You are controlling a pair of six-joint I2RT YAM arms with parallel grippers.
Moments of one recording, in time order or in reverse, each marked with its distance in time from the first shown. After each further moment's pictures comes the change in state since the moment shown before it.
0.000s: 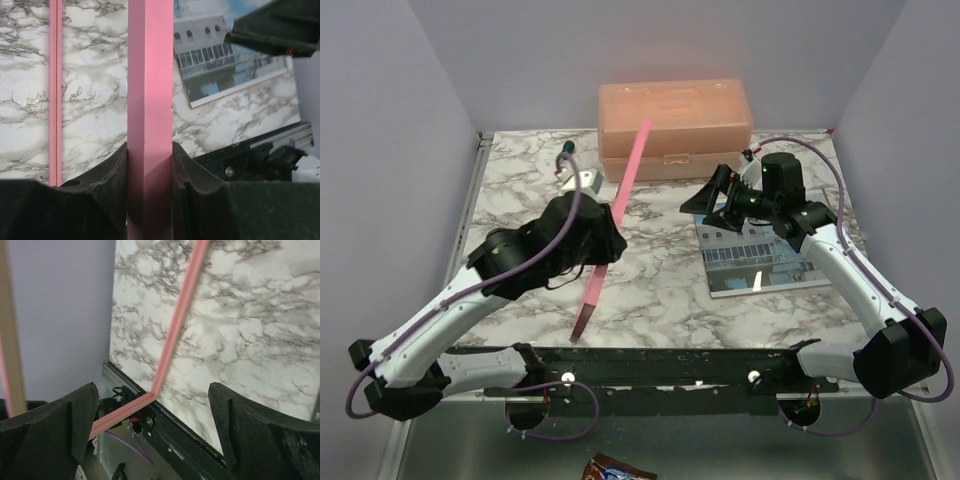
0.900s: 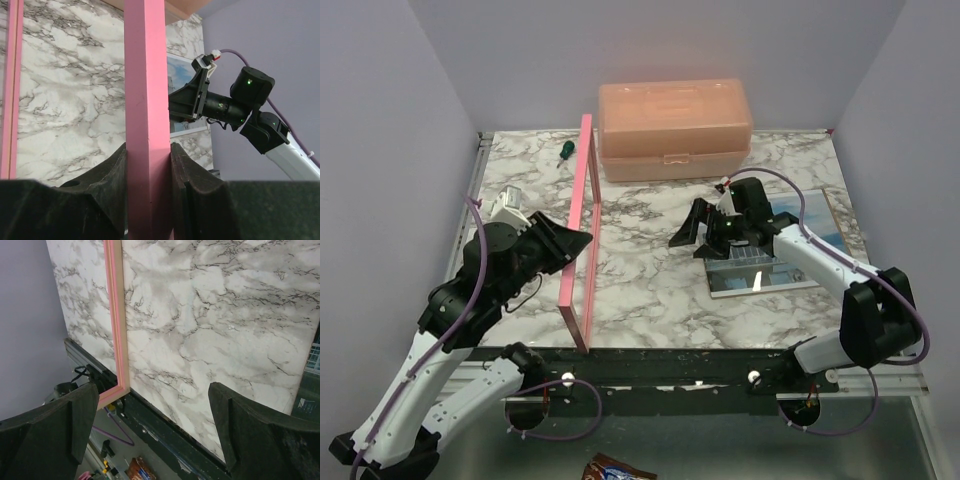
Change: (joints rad) left arm 0.368 -0.466 -0.394 0.291 0.188 -0.230; right arm 0.052 0.167 -0.179 0.050 0.002 -0.050
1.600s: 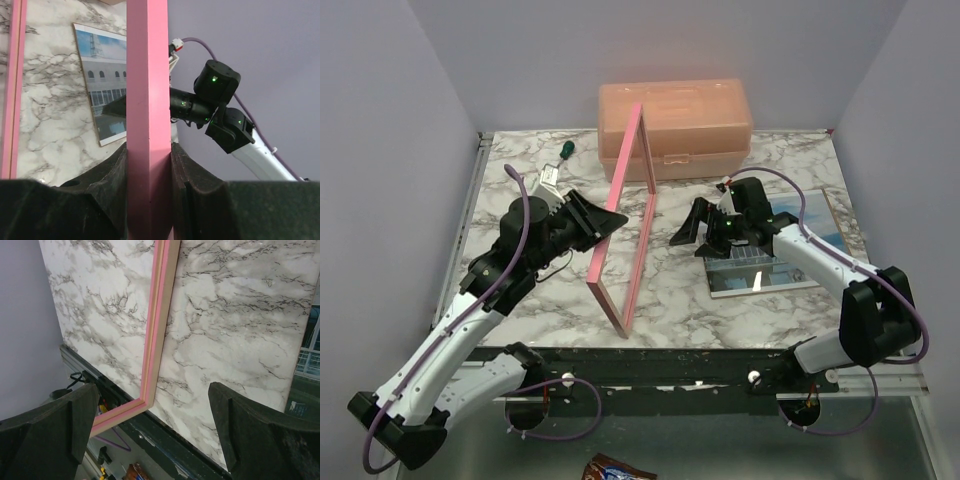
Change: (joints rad) left arm 0.019 0.198 -0.027 0.289 0.212 -0.075; right arm 0.005 0.009 -0.001 0.006 0.029 -0.003
